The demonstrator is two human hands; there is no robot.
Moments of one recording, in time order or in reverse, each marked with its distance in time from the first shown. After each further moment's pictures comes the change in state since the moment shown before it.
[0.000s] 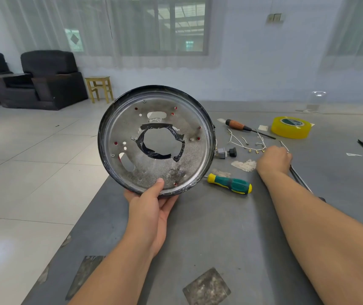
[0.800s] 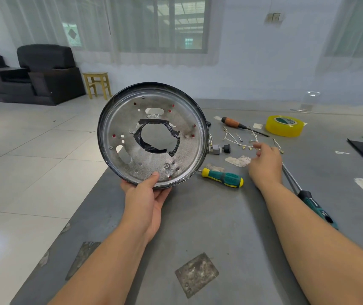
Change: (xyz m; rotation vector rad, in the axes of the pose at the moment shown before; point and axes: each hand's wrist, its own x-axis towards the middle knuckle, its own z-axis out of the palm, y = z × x) left_hand -0.005 0.002 0.005 0.016 0.008 0.007; right_hand -0.053 0.015 -0.015 0.571 0.096 -0.105
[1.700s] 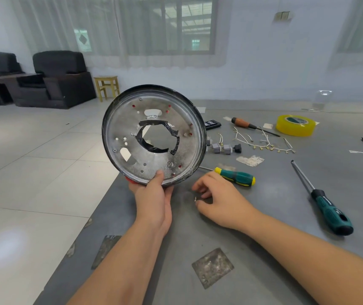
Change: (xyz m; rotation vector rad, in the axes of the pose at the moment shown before) left_hand 0.001 0.004 -0.005 -0.088 0.087 0.122; right_hand -0.138 -0.081 0.000 0.156 -0.675 -0.582
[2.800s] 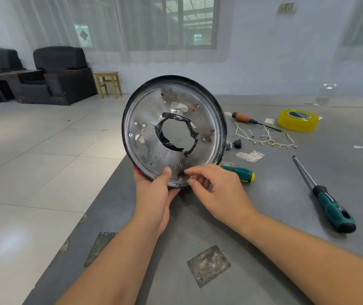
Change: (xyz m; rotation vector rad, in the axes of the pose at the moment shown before) left_hand -0.008 -0.001 0.000 0.174 -0.145 -0.037; right_hand -0.005 -0.019 -0.003 0.026 0.346 -0.162
